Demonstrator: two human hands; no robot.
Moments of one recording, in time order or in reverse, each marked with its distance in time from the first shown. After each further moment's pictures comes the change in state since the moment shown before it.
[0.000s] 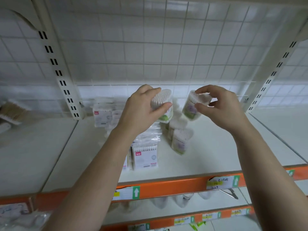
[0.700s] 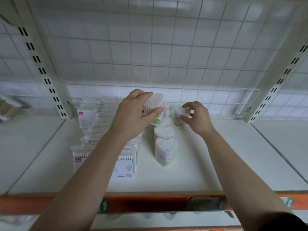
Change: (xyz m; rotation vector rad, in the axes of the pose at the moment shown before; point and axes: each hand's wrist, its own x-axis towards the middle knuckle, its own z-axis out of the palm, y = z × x) left_hand 0.017 0.010 0.044 0.014 0.041 -0.096; right_hand 0.073 0.130 0.066 -0.008 -0.077 -0.033
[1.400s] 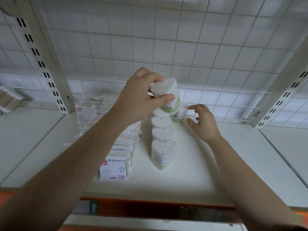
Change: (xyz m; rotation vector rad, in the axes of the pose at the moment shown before) left_hand 0.033 0.031 -0.005 -0.114 -0.027 -0.012; right_hand 0.002 0.033 0.000 -0.038 -0.017 -0.124
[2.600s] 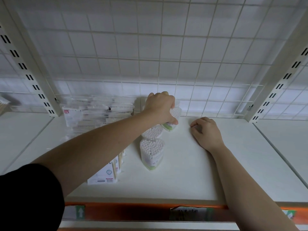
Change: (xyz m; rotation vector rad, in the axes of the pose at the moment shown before) left_hand 0.047 -0.030 0.116 0.665 -0.397 -0.002; right_hand -0.035 0.048 -0.007 -0.147 -0.054 0.168
